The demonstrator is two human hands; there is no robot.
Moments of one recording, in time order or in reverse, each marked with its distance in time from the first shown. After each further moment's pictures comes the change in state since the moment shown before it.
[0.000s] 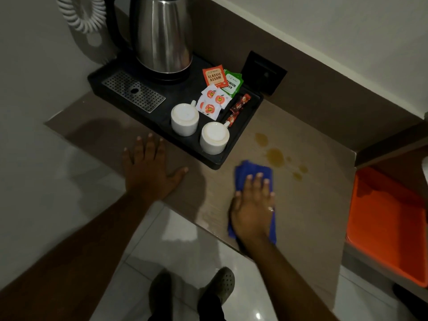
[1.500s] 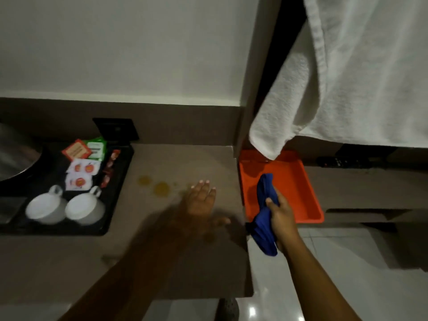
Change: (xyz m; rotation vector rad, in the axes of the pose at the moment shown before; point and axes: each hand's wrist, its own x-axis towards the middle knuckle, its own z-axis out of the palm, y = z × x) left_hand -0.070 0.342 -0.041 0.025 -0.112 1.028; right_hand -0.019 0.284 -0.112 1.395 0.341 0.540
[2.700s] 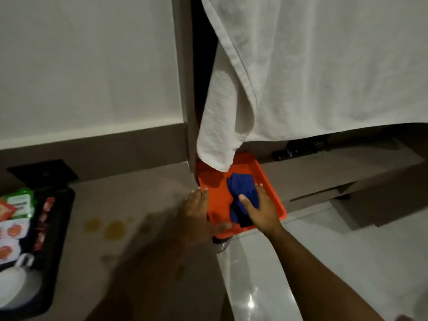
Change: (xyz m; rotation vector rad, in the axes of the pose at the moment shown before) left_hand 0.094 0.055 0.028 -0.275 -0.129 0.014; right_hand 0.059 0.012 -0.062 -0.581 0.100 -0.064
